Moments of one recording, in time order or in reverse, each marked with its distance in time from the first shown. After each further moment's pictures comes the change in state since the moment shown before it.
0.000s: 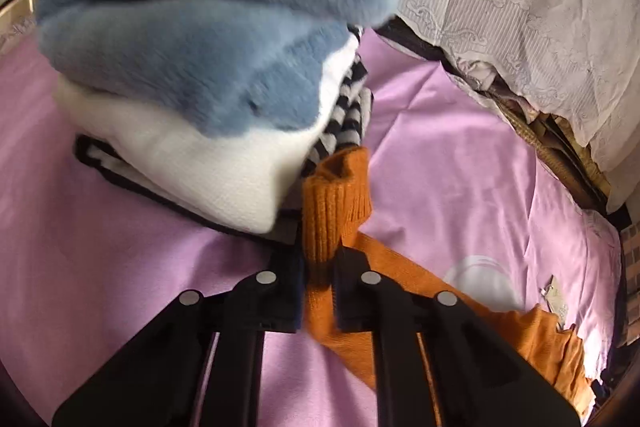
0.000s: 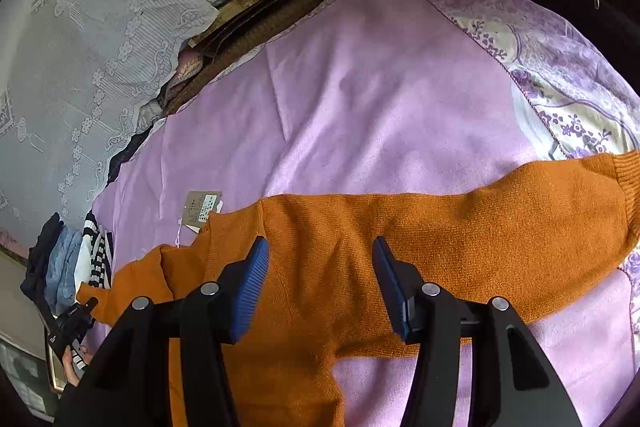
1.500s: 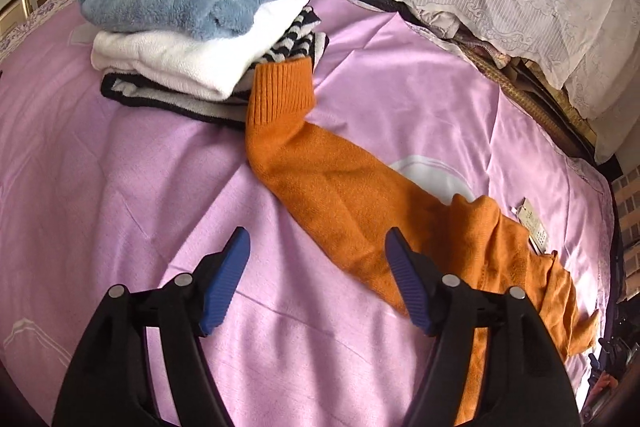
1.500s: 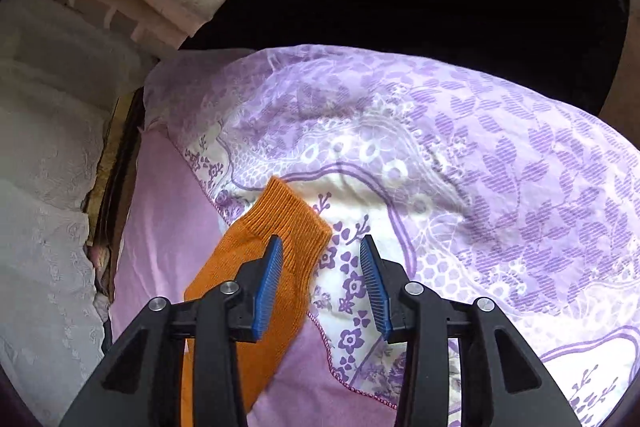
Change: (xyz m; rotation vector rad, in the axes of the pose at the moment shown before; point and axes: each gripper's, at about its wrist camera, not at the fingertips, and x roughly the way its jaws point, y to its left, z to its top) left arm -0.054 -0.039 -0.068 0.051 0.158 -0.030; right arm -0.027 -0.226 0.048 0.592 -0.158 -0.142
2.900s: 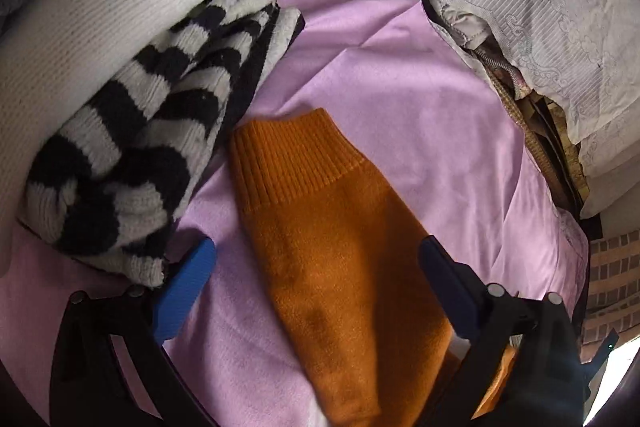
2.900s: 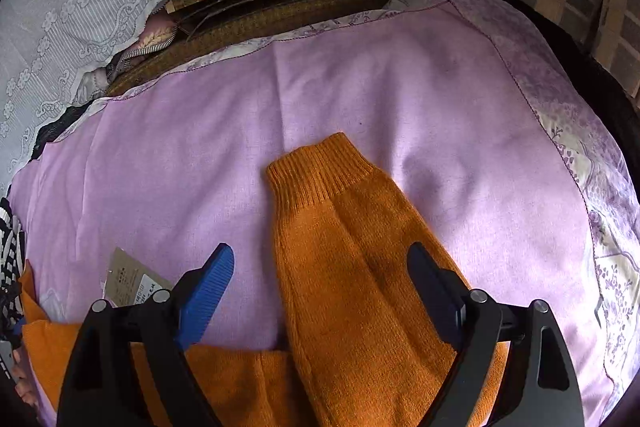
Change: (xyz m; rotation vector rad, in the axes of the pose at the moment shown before) left arm 0.131 -0.013 0.103 -0.146 0.100 -0.160; right arm 0.143 0.255 -0.148 -0.831 0.022 -0.095
